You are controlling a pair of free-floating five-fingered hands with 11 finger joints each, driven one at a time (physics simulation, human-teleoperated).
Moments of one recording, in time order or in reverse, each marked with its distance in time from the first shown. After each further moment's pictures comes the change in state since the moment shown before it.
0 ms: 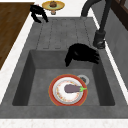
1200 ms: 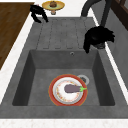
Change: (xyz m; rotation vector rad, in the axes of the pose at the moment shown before) left hand 0.000 0.000 0.000 0.000 0.000 0.000; right hand 0.039 -0.045 -0.068 -0.286 -0.305 0.028
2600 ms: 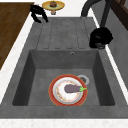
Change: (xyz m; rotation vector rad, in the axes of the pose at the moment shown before) left hand 0.000 0.000 0.000 0.000 0.000 0.000; right hand 0.031 0.058 -0.066 -0.021 0.117 0.018
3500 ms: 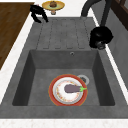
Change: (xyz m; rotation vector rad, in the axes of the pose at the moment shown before) left hand 0.000 0.000 0.000 0.000 0.000 0.000; right hand 0.009 -0.003 -0.004 0.033 0.023 0.082
